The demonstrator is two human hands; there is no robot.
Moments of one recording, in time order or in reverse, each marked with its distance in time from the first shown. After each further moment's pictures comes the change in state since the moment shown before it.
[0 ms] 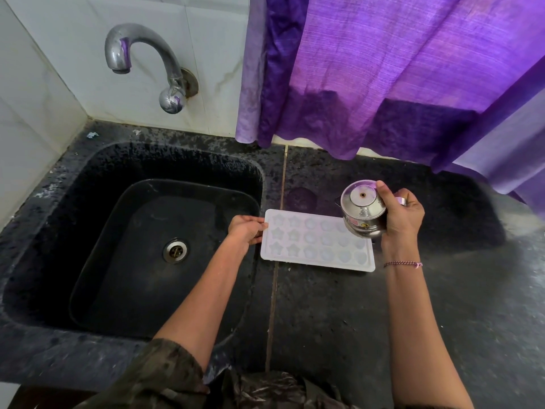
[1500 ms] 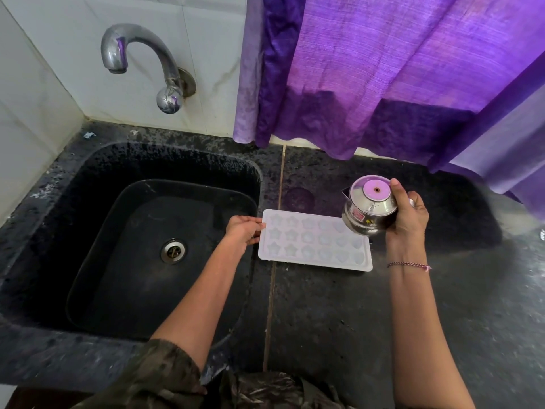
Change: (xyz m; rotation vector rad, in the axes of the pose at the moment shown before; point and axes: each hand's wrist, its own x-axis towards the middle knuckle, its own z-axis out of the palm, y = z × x) left_hand 0.008 -0.003 0.000 0.005 0.003 -0.001; right_hand -0.010 -0.020 0.000 0.290 0.066 0.067
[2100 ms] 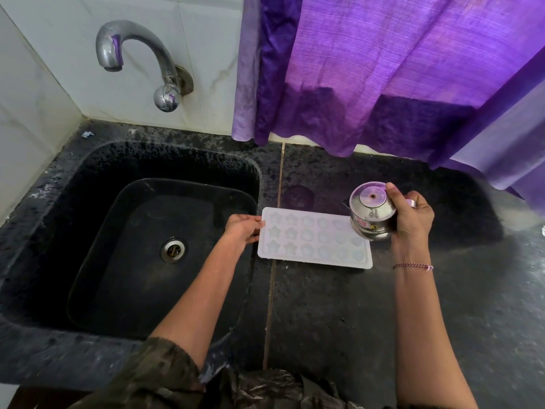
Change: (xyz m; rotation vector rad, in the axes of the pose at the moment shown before) left_hand 0.002 -0.001 0.000 -0.029 -0.007 -0.022; right_hand 0.016 0.007 -0.022 -0.233 -0.044 -0.028
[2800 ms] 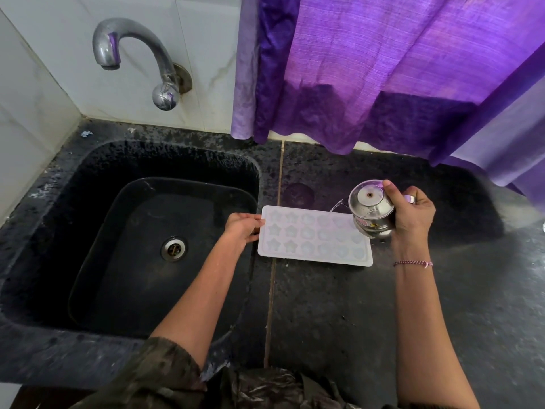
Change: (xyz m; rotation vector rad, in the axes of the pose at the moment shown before) left_hand -0.001 0.000 0.001 -0.003 -0.011 0.003; right_hand -0.001 0.000 0.000 -0.108 -0.006 -0.074
